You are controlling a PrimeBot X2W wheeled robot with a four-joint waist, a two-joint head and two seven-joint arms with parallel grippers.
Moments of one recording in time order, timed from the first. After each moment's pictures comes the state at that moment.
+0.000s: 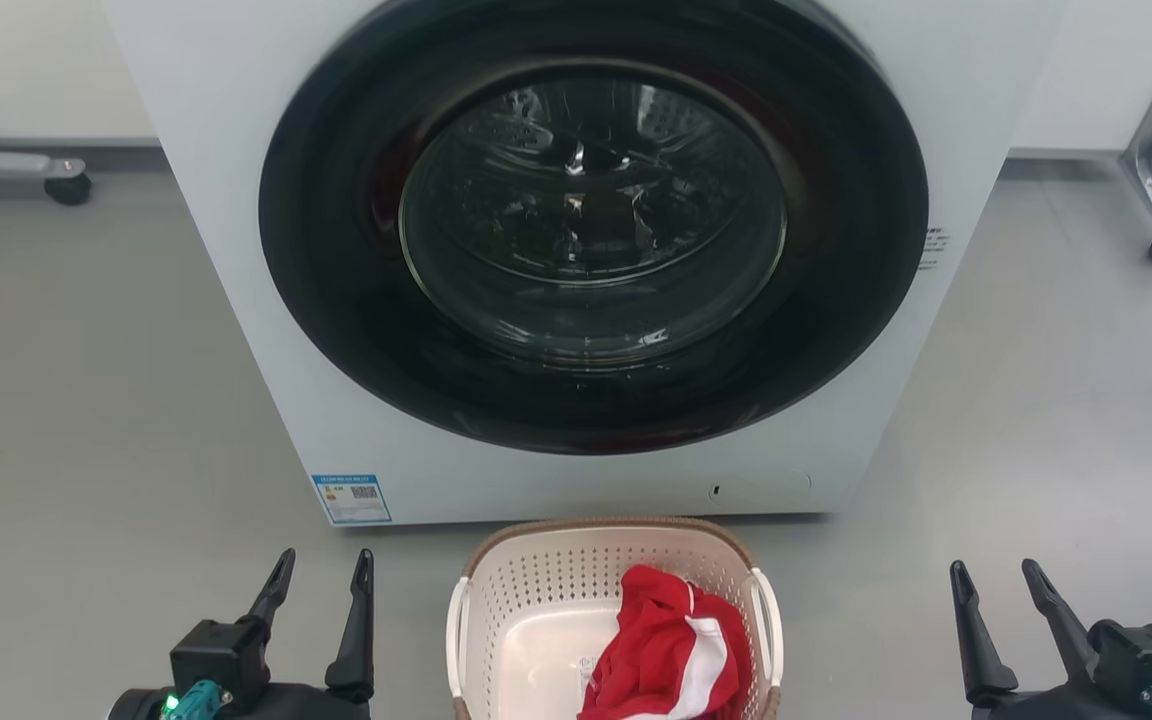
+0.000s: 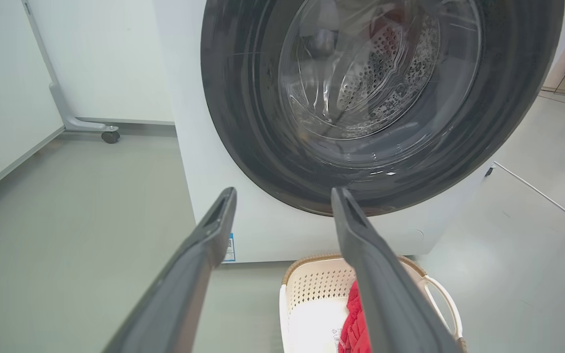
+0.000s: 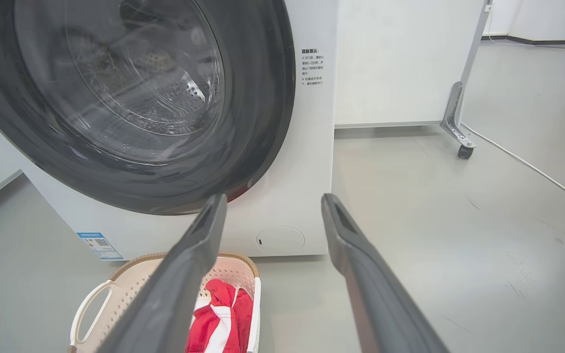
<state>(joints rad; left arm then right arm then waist) -0.16 0.21 -0.34 0.28 -0.47 0.12 -0.18 -0.13 -0.27 0.27 0.36 0.43 -0.04 -0.25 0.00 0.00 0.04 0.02</state>
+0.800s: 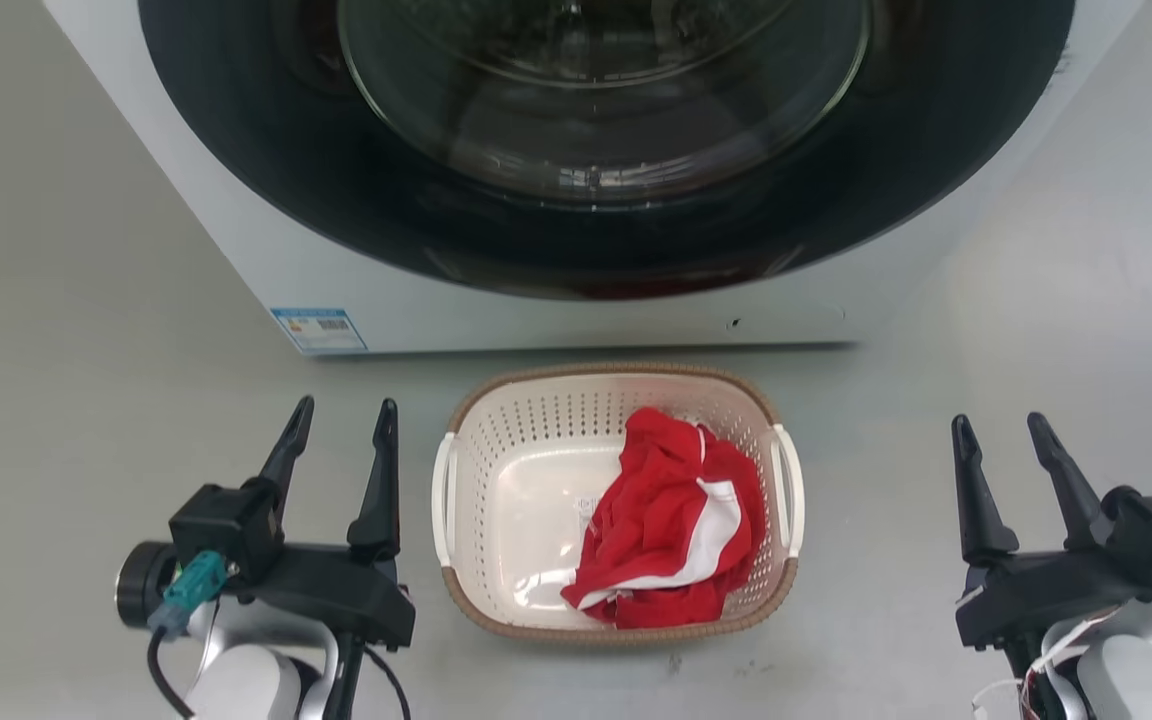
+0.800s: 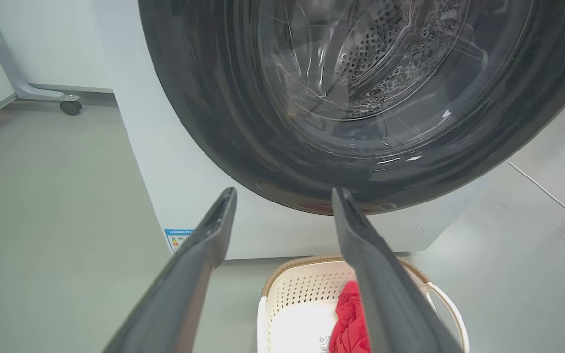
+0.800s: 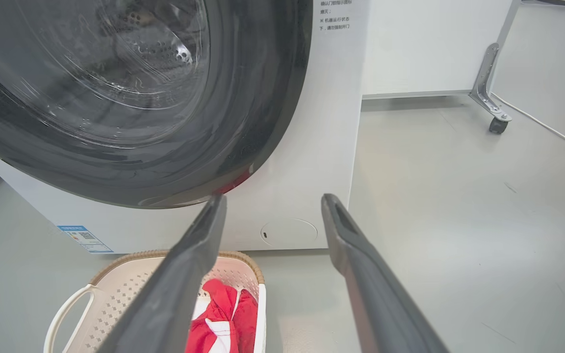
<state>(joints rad) -0.34 0.17 -0.34 0.23 -0.46 0.12 -0.16 -0.31 -0.27 0.26 0.32 0.43 -0.04 -0.24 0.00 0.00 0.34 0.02</state>
